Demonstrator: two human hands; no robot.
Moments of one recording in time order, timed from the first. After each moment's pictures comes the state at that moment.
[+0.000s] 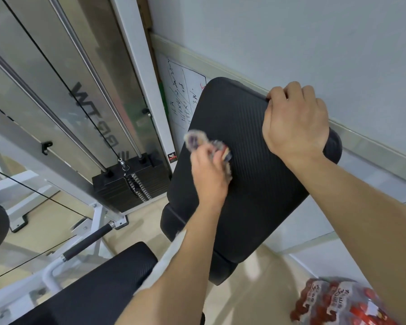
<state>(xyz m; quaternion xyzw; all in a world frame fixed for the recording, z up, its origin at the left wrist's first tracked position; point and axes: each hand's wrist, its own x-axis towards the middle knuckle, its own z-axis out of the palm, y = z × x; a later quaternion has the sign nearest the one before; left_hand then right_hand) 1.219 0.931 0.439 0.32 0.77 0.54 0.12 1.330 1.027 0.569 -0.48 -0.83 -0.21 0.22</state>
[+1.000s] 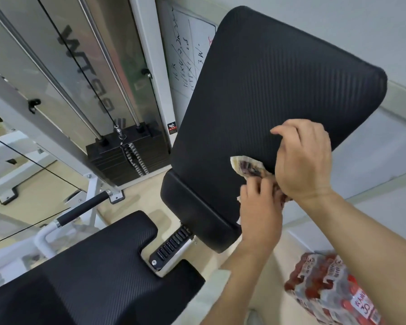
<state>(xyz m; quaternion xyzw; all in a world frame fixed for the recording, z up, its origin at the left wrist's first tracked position) 1.344 0.833 0.355 0.49 0.74 0.45 0.10 1.378 0.923 0.450 -0.37 -0.85 -0.09 0.36</state>
